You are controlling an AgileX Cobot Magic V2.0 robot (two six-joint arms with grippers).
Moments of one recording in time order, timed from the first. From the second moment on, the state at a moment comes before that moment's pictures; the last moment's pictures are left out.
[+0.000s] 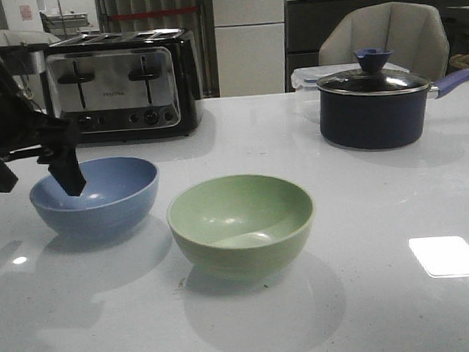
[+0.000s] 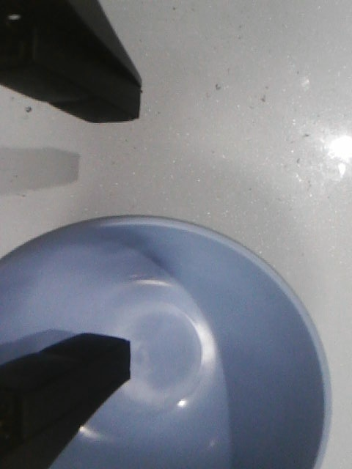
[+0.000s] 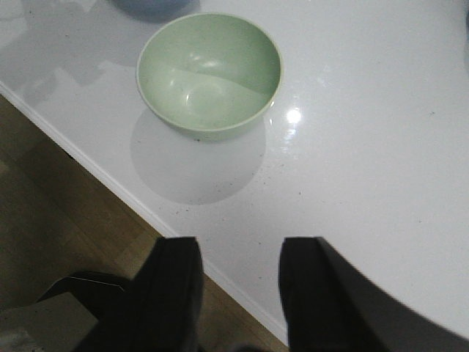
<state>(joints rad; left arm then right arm) -0.24 1.83 -1.18 -0.10 0.53 0.10 0.46 0.73 -0.65 0.22 0.72 -0.24</state>
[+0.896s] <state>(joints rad) -0.24 1.71 -1.18 -0.12 0.60 0.10 0.46 0.73 -0.65 0.21 0.72 -0.24</state>
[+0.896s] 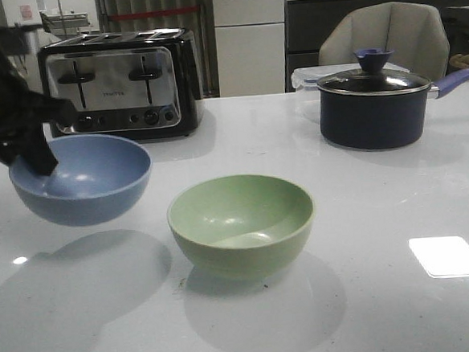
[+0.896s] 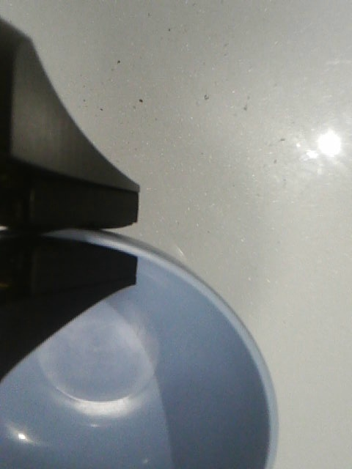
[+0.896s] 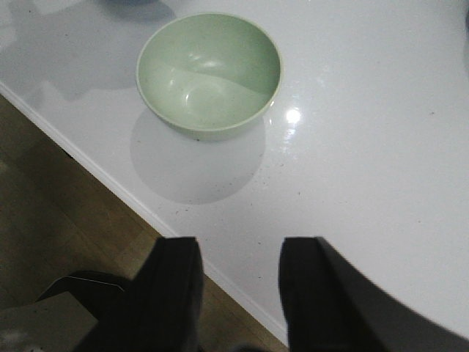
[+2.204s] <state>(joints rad) -0.57 1.90 -1.36 -0.32 0.68 0.14 0.46 0.73 -0.65 0.21 0.72 -0.24</state>
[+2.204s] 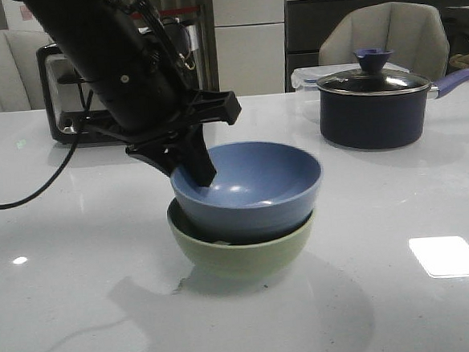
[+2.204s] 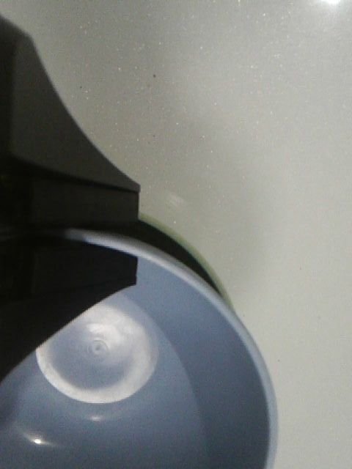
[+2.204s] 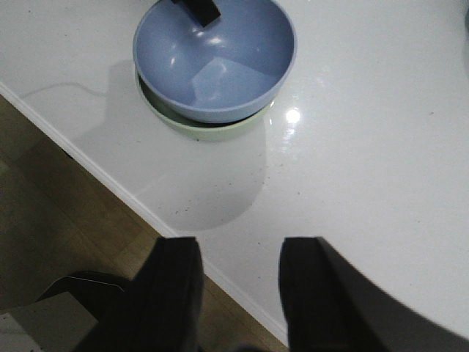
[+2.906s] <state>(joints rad) -0.57 1.66 -1.34 -0.22 0.75 0.15 0.46 0.73 -0.65 0.21 0.72 -0.24</state>
